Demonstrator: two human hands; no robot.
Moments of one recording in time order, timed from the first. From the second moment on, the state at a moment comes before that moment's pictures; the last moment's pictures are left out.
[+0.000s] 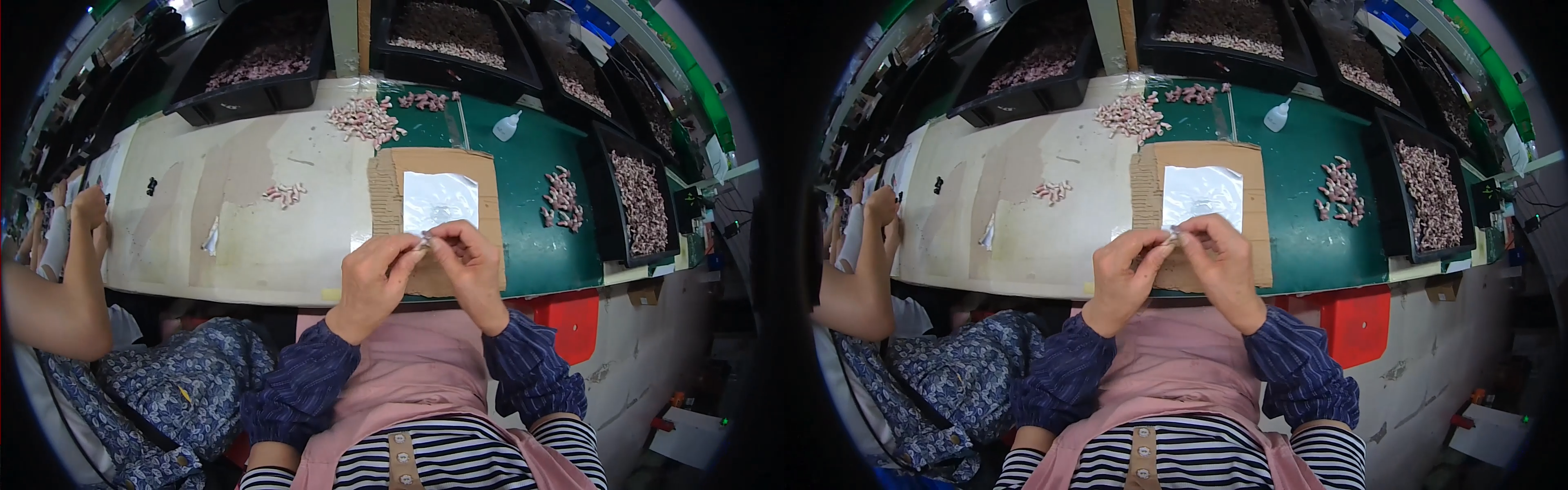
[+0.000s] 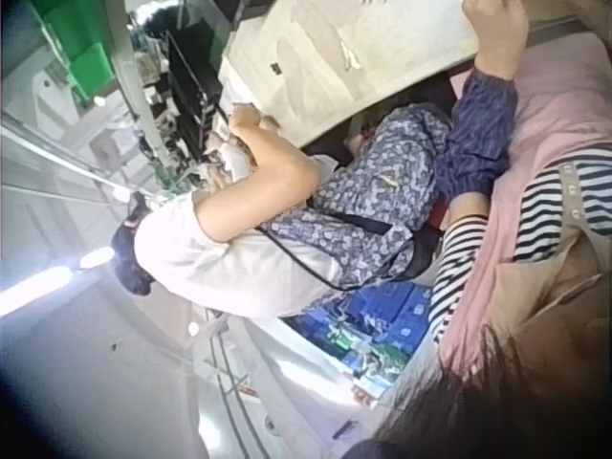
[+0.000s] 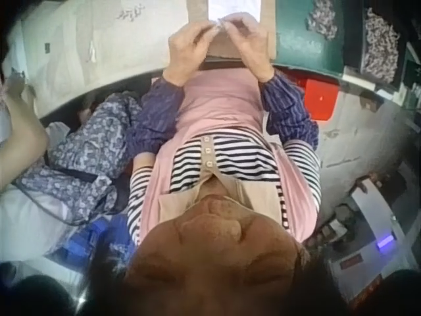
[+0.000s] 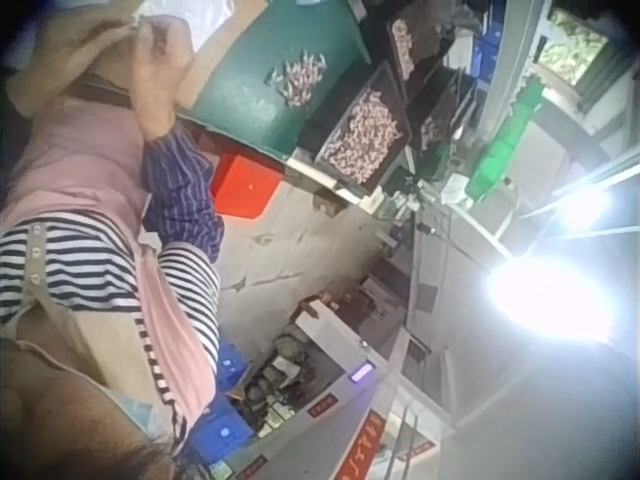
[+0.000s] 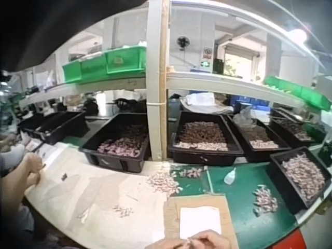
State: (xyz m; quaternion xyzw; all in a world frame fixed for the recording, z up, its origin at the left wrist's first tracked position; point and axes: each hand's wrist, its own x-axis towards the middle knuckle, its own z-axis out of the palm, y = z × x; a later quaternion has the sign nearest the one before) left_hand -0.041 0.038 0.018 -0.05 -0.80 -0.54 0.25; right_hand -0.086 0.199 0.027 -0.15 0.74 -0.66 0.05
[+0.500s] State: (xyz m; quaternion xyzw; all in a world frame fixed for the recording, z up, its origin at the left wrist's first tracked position) left_hand -0.191 -0.063 -0.005 0.12 -0.94 -0.25 0.22; right_hand -0.128 0.230 0.034 -0.18 0.86 -0.48 -0.04
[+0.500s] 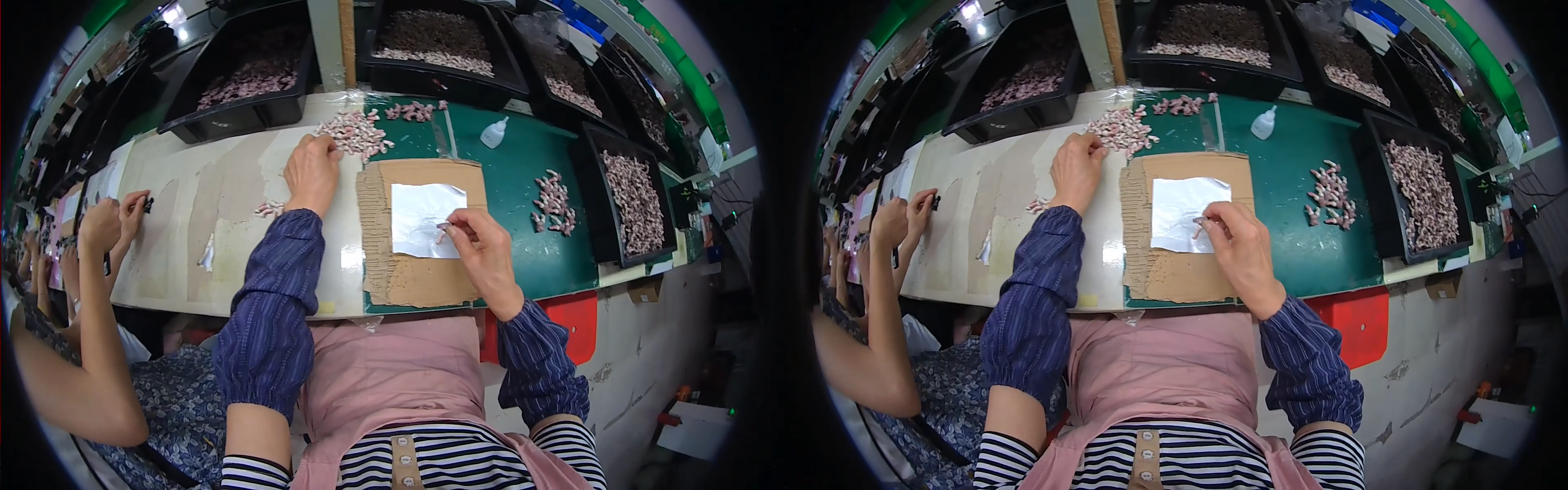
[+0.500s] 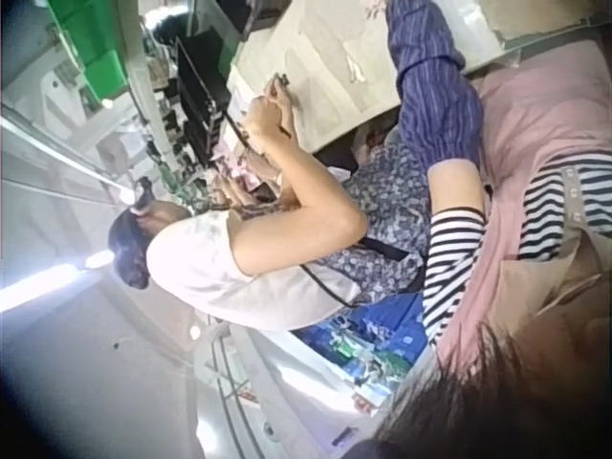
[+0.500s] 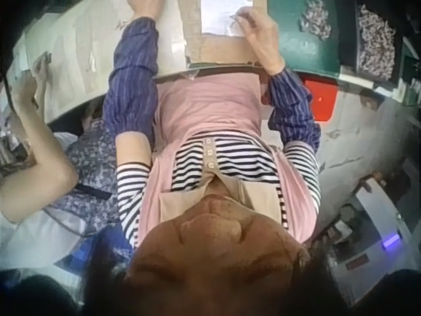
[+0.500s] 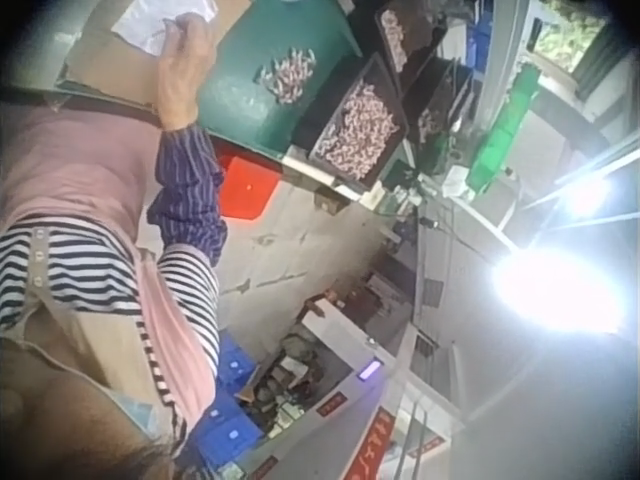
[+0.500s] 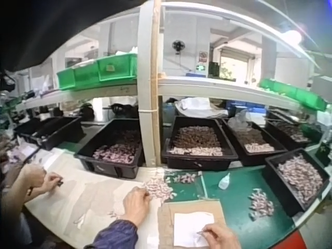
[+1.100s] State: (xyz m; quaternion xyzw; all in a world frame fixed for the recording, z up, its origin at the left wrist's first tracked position) left_hand -0.068 -0.005 0.011 0.11 -0.65 -0.75 0.10; right_hand -0.160 0.210 0.044 -0.31 0.92 -0.24 -0.01
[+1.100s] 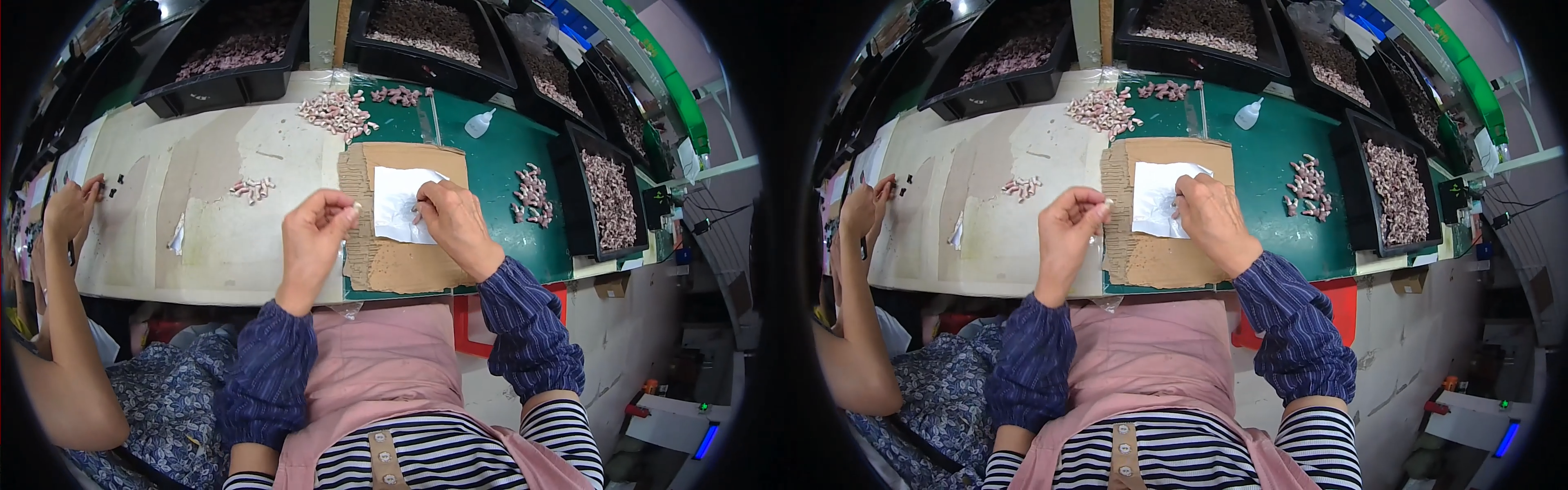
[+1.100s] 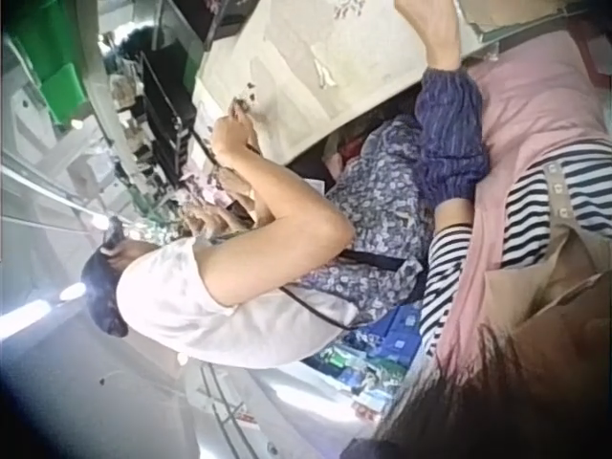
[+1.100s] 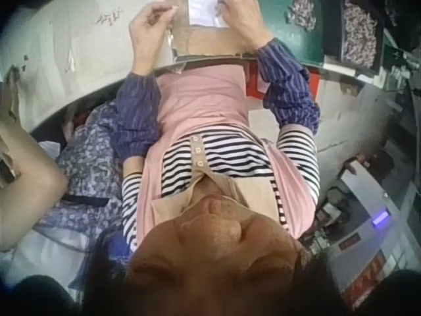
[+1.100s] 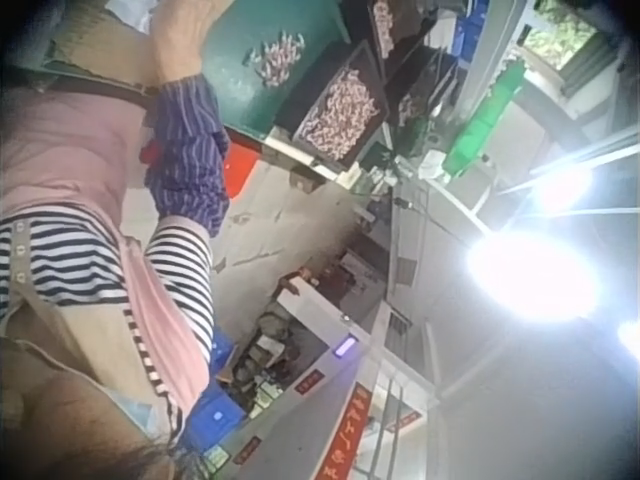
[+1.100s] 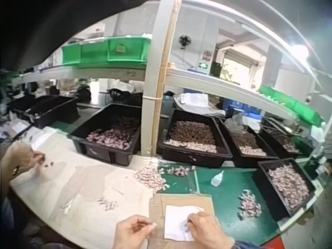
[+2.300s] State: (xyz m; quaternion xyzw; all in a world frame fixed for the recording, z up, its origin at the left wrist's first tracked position) left_hand -0.031 0.037 0.002 -0.14 -0.80 -0.47 0.34; right_hand -0.083 0.203 0.052 -0.27 0.83 -0.49 0.00
